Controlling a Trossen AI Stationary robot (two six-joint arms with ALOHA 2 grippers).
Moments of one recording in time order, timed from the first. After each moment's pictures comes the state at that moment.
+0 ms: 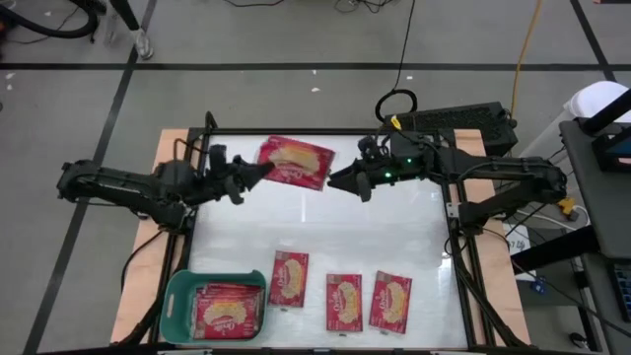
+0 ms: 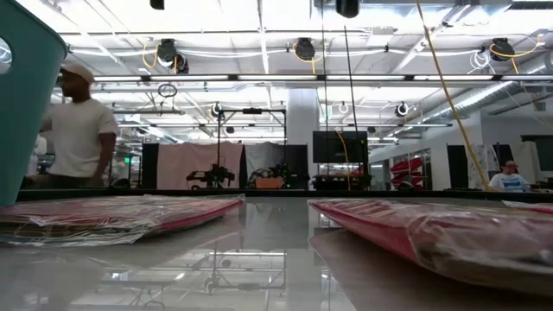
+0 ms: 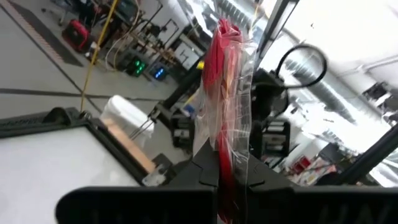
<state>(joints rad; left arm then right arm) -0.13 0.93 0.81 0.32 -0.44 -0.67 -0.08 1.29 1.24 -0.19 -0.16 0.77</state>
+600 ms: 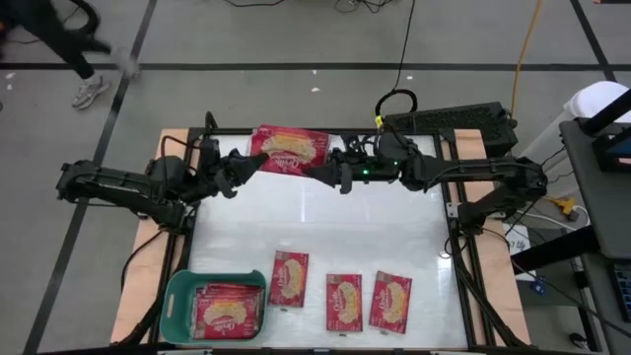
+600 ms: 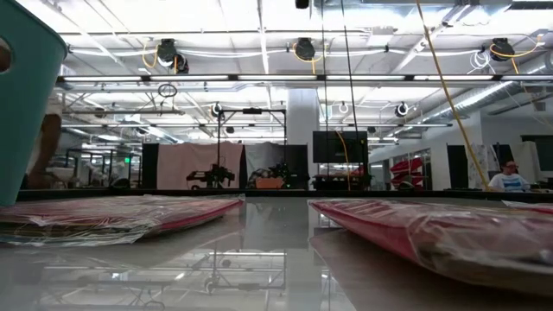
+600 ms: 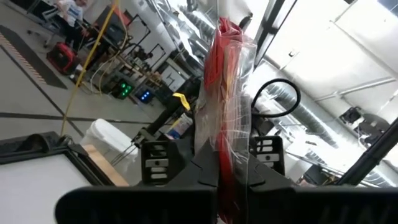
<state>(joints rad) -0.12 0.92 0.81 0.44 -0.44 -0.64 -0.08 1.46 1.24 0.34 -0.13 0.85</state>
